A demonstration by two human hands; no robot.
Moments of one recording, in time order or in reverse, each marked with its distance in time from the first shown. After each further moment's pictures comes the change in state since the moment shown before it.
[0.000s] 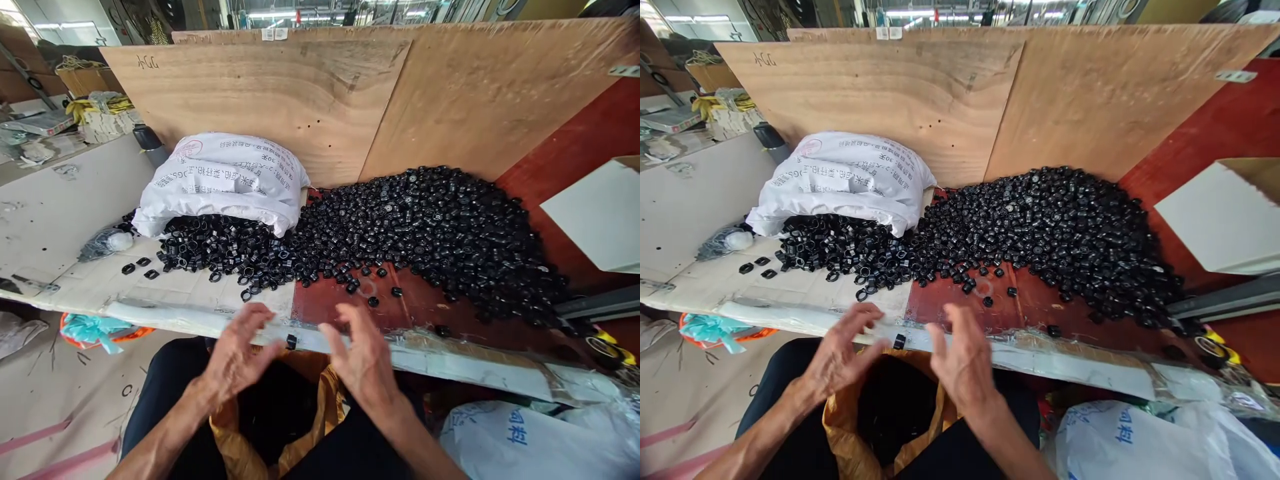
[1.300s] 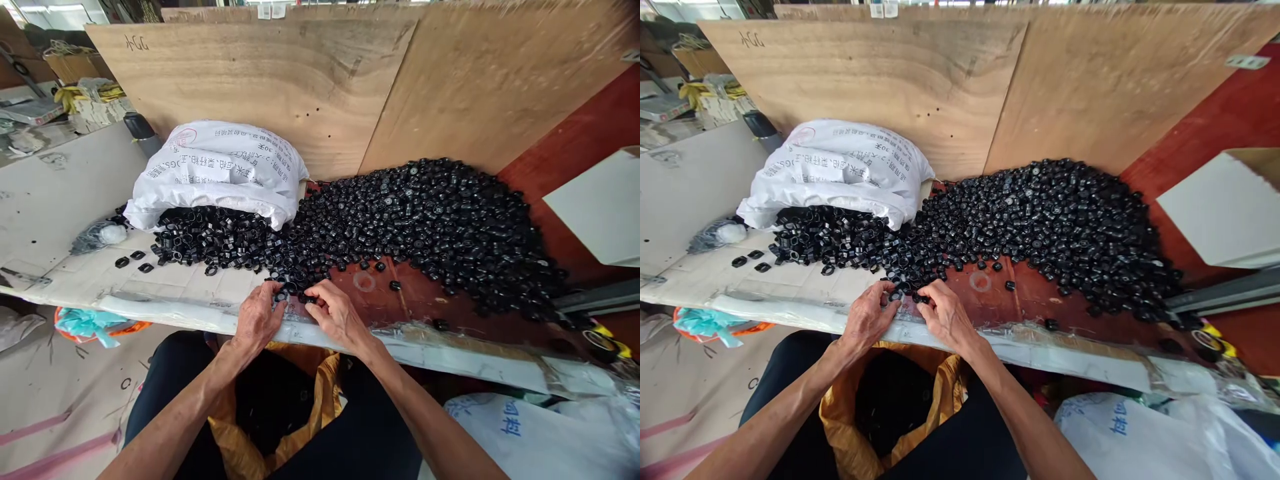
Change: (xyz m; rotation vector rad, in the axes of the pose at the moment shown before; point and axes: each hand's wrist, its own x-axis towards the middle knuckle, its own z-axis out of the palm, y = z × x) left_hand 0.042 -0.015 0.061 0.210 0.164 -0.092; right_hand 0.046 0.018 0.027 0.248 -0.349 -0.196
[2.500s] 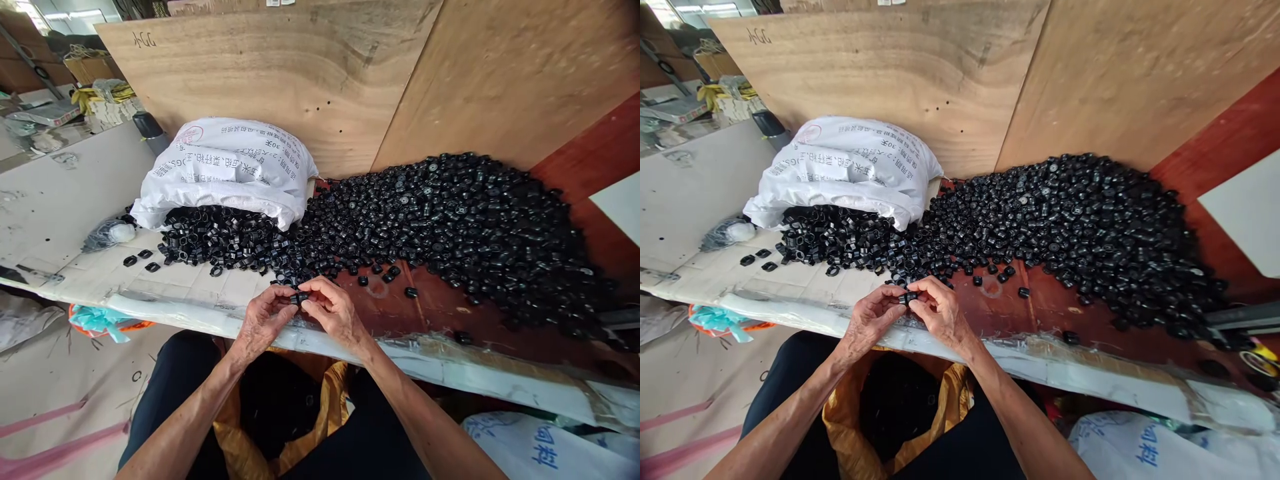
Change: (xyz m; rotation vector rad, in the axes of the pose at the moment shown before) left_hand 0.004 0.016 -0.015 -0.919 -0.192 -0.300; right_hand 0.025 -0.007 0.014 0.402 -0.019 -0.001
